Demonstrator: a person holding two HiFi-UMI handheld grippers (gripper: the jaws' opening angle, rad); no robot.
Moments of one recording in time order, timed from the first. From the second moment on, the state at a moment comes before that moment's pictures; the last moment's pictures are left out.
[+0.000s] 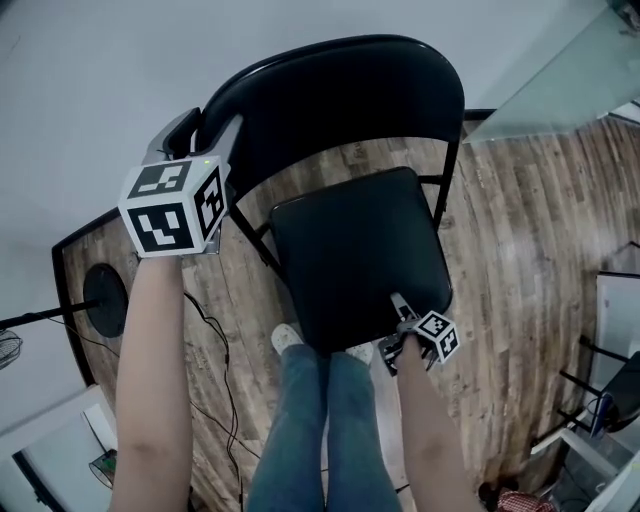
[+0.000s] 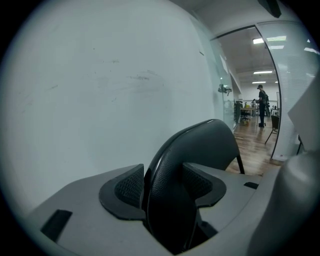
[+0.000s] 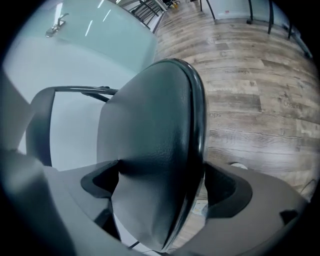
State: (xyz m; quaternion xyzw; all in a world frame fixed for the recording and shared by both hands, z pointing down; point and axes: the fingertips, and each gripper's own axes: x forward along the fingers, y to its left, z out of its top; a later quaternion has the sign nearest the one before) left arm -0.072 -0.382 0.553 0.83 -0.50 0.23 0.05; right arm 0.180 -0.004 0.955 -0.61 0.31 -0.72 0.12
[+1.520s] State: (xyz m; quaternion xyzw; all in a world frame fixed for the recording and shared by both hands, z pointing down) left arm -0.035 -0.261 0.481 0.83 -0.44 0.29 0.17; right arm 0.165 -0.013 0.642 -0.56 0.54 -0.50 -0.39
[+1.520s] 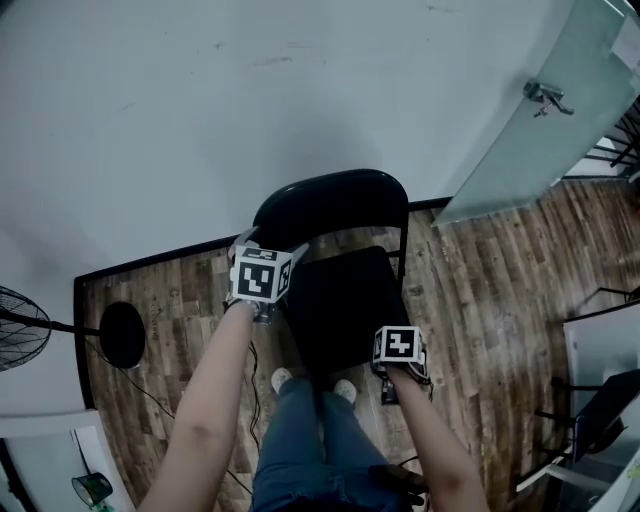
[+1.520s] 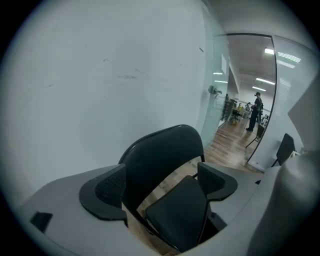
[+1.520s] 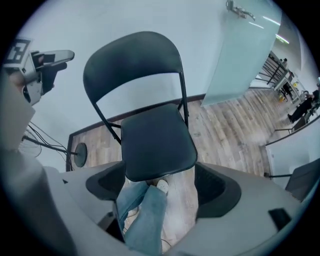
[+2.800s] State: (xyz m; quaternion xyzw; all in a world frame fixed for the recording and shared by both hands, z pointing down) left arm -0.120 -0.105 0.311 0.88 -0.43 0.15 0.10; right arm 0.106 -0.009 0.335 -0.66 0.69 -0.24 -0.19
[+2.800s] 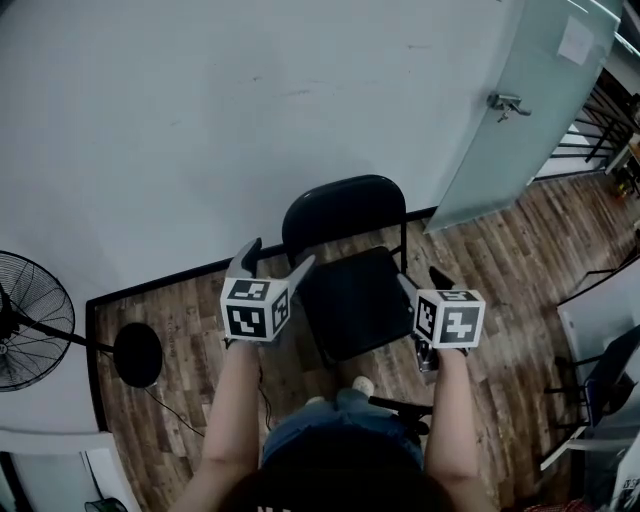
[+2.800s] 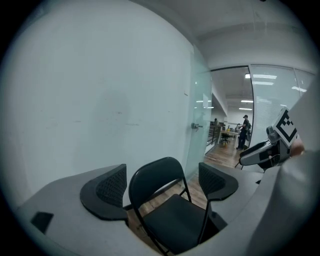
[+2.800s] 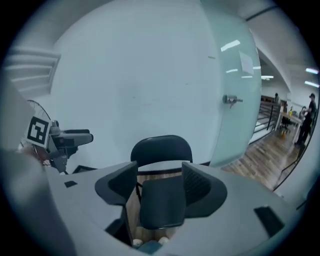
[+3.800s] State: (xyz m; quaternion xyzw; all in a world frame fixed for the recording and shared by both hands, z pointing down) left arm -0.145 -0.017 0.191 0.92 -0.37 -0.07 -0.07; right arm 0.046 0.065 0.185 -0.68 0.71 0.12 -0.13
